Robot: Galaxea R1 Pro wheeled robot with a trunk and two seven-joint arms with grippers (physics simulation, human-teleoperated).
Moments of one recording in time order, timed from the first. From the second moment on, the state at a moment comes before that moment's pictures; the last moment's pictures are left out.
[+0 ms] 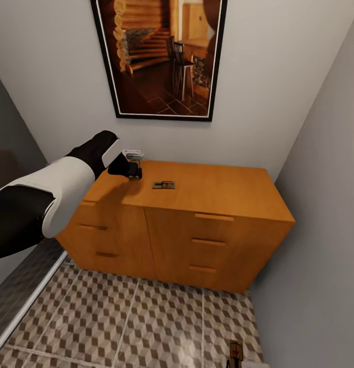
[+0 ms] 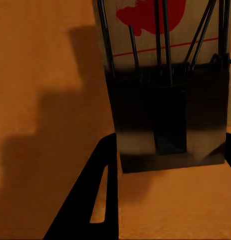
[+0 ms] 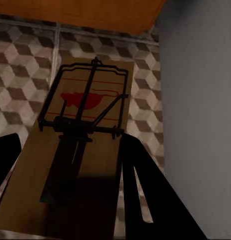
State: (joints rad) left arm -1.69 -0.05 -0.30 -0.19 0.31 1.01 0.08; right arm -0.36 0.10 0.10 -0.02 0.01 -0.59 -0.37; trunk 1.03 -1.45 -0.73
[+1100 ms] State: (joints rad) left arm -1.69 -0.05 -0.30 -0.16 0.31 1.01 0.07; right arm -0.36 0.10 0.10 -0.02 0.01 -0.59 -0.37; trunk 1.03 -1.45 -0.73
